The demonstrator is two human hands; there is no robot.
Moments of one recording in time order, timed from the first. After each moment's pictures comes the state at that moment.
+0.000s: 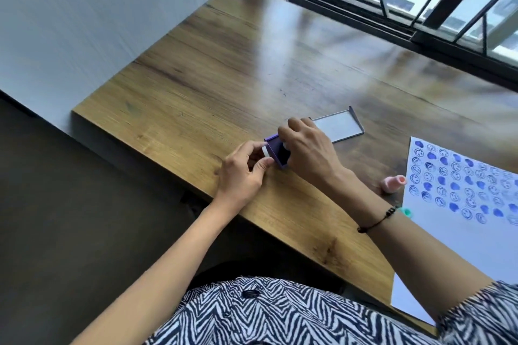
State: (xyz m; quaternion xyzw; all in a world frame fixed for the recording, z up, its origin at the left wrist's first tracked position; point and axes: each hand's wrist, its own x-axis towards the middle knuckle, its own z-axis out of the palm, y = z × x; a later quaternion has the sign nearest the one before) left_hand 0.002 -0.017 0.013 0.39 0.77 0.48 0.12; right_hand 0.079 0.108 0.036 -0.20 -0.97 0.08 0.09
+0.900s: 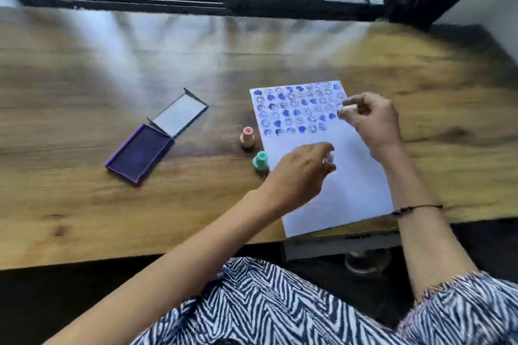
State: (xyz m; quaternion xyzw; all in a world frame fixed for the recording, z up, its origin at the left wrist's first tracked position) left_hand 0.228 0.075 0.041 0.77 0.50 0.30 0.26; right_hand 0.376 0.167 0.052 -0.68 -0.57 0.29 0.37
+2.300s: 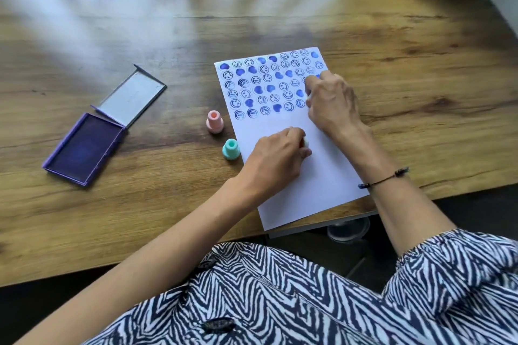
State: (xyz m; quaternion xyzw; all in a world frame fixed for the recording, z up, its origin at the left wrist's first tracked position) left_hand 0.240 0.095 0.023 0.78 0.52 0.23 0.26; right_hand 0.362 0.181 0.032 -0.64 -0.77 -0.01 0.07
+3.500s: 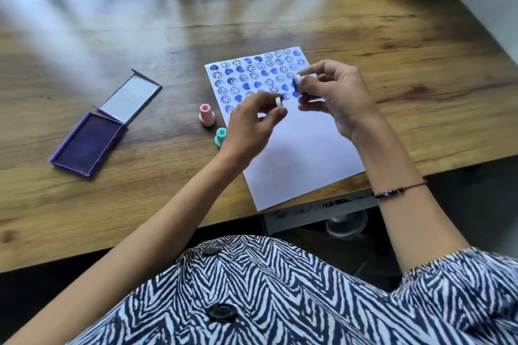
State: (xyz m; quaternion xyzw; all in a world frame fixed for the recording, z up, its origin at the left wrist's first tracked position) left_hand 0.230 0.098 0.042 0.58 0.55 0.44 0.41; right_hand 0.375 0.131 0.083 -0.57 -0.49 0.51 0.42
